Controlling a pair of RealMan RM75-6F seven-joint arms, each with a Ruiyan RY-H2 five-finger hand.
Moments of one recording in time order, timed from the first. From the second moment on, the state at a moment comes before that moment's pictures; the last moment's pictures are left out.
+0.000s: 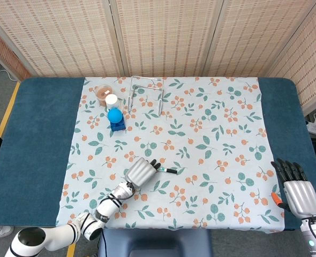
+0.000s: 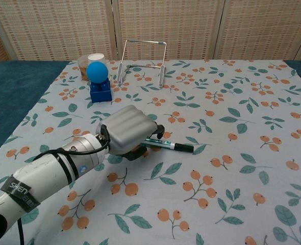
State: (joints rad) left arm -0.80 -2.04 -0.15 -0.91 1.54 0.98 0.54; right arm 0.07 -1.09 0.00 -1.65 -1.49 1.37 -0.14
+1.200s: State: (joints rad) left arm -0.77 -2.04 -0.09 -0.95 1.57 1.14 0.64; right arm 0.17 -1.32 0.01 -1.63 -1.60 1.31 -0.18
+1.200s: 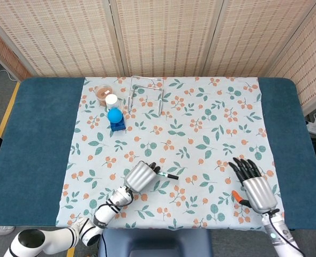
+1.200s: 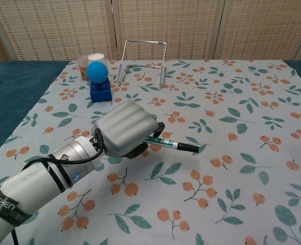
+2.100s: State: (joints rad) left arm -0.67 -1.84 -0.11 -1.40 1.43 1.17 0.97; right arm 0.39 -1.88 0.16 -1.49 -1.45 1.22 -0.48
